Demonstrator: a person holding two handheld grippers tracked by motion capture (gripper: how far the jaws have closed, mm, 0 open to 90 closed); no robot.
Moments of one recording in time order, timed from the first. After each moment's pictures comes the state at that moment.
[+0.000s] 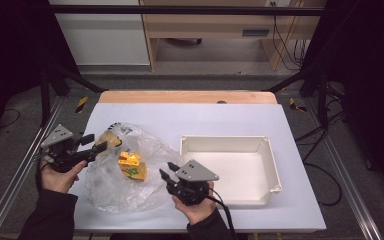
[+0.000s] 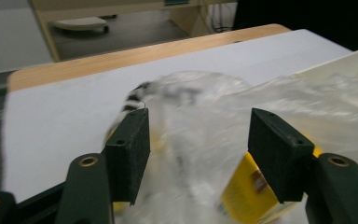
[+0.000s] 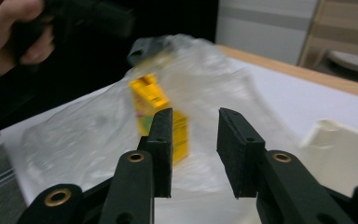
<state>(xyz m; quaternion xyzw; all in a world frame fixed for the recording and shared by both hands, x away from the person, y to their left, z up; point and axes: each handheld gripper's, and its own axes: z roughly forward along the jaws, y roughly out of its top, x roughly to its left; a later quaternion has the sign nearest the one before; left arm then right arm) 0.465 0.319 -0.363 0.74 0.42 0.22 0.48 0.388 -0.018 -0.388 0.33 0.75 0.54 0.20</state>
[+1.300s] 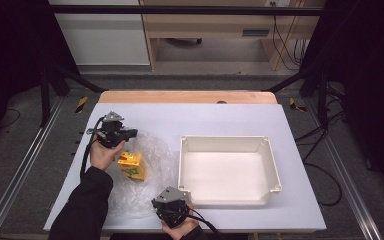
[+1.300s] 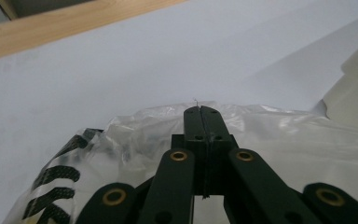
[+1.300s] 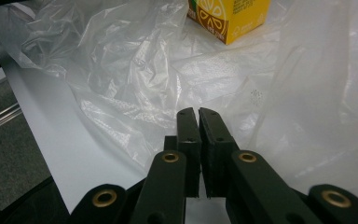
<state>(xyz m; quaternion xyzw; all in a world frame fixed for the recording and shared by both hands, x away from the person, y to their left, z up) 0.571 0.259 -0.419 0.79 0.43 0.16 0.40 0.378 0.025 -0.494 0.33 0.83 0.44 0.12</state>
